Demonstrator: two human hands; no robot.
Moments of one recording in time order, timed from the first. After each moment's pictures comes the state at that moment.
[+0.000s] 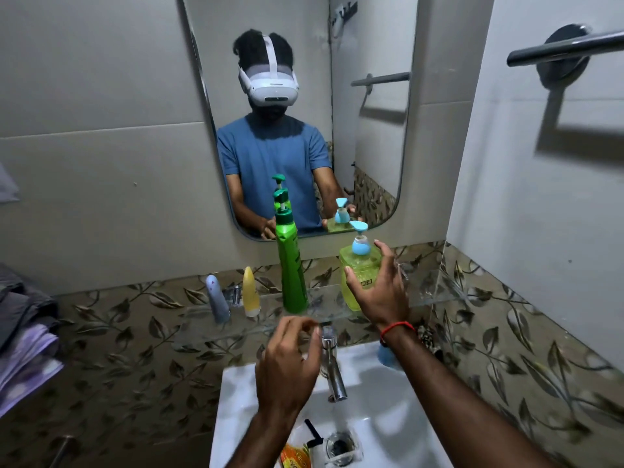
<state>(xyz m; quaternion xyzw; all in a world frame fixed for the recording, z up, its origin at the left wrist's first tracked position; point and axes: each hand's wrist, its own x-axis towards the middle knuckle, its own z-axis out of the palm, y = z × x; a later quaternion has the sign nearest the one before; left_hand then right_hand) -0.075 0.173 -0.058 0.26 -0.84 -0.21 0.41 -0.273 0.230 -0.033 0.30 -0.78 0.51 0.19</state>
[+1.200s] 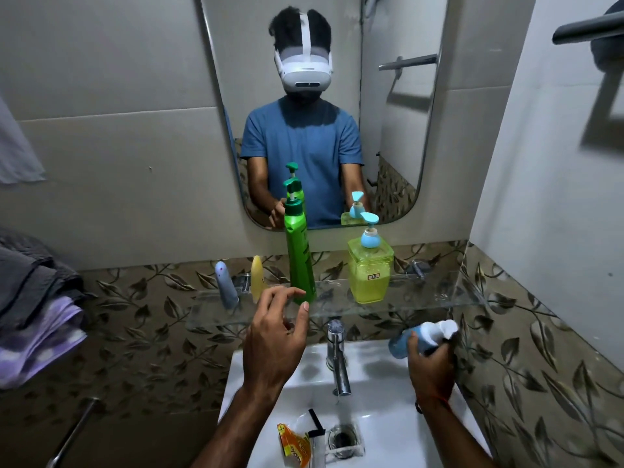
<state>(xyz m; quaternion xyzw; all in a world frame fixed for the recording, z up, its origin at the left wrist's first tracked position) -0.077 0.151 -0.035 0.29 -0.82 -0.20 0.45 -0.306 0.287 -0.186 0.08 -0.80 0.59 0.09</state>
